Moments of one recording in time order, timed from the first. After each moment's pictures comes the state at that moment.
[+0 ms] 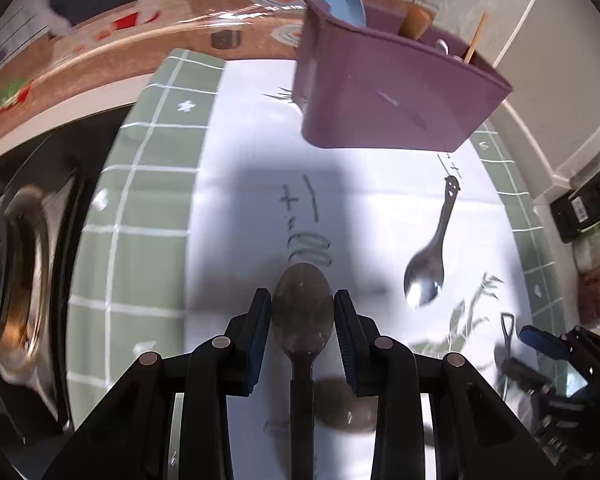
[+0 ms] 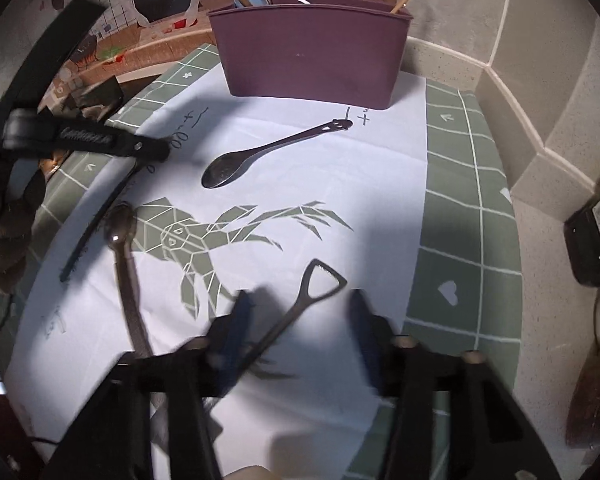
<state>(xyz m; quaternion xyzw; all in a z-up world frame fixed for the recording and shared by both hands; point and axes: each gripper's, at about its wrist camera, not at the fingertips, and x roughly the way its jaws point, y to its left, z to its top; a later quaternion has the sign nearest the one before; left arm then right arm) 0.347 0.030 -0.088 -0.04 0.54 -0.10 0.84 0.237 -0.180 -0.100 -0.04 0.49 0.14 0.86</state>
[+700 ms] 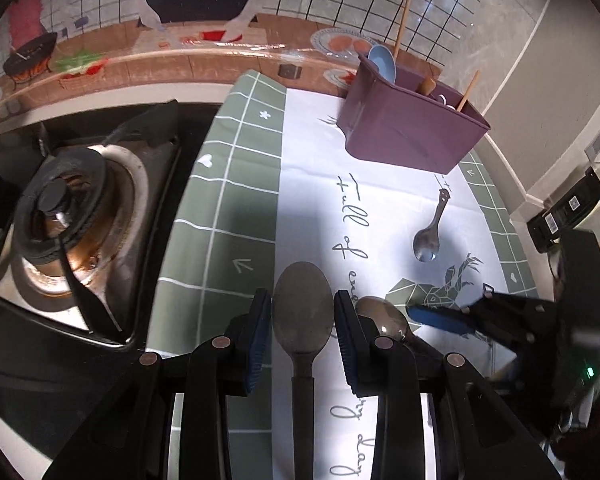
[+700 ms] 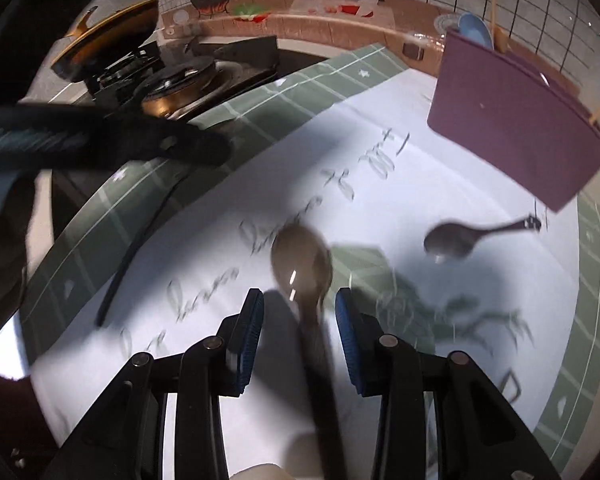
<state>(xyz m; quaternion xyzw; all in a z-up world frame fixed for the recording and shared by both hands) 0.259 0.090 -0.057 -0.09 0.48 -0.08 0.87 0.243 -0.048 -0.099 -0.14 0.46 0.30 0.82</state>
